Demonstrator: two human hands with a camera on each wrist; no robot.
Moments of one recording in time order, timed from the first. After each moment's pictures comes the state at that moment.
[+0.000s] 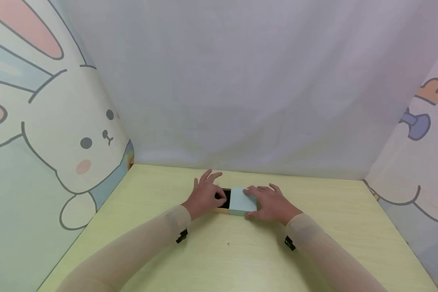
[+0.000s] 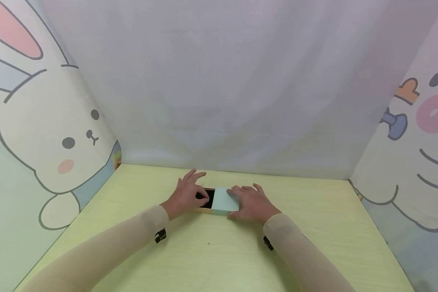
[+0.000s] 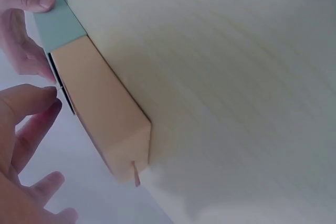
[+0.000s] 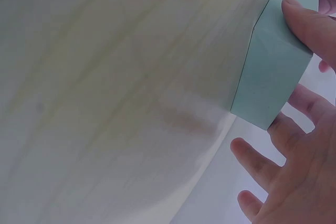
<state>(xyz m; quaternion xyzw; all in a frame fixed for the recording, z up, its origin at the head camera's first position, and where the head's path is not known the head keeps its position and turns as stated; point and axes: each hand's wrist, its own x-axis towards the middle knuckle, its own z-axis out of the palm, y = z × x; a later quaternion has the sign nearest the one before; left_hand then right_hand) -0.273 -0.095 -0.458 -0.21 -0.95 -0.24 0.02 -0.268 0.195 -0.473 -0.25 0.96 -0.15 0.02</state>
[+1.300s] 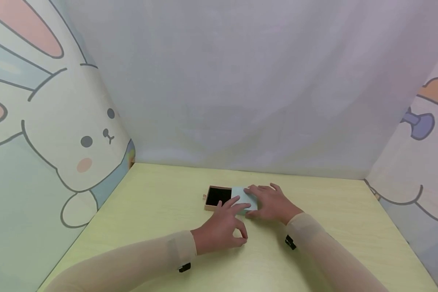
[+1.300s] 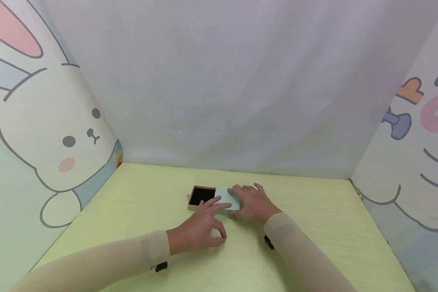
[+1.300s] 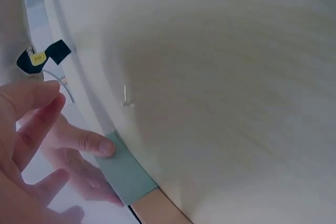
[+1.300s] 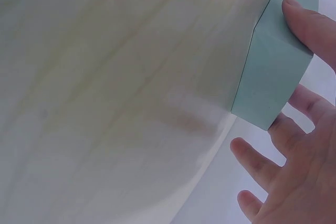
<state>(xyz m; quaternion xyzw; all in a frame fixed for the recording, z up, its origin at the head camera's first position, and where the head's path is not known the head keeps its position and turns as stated) -0.187 -0.049 -0.450 -0.36 -0.92 -0.18 -0.04 -0.271 0.200 -0.476 -0.25 0.95 -0.15 0.02</state>
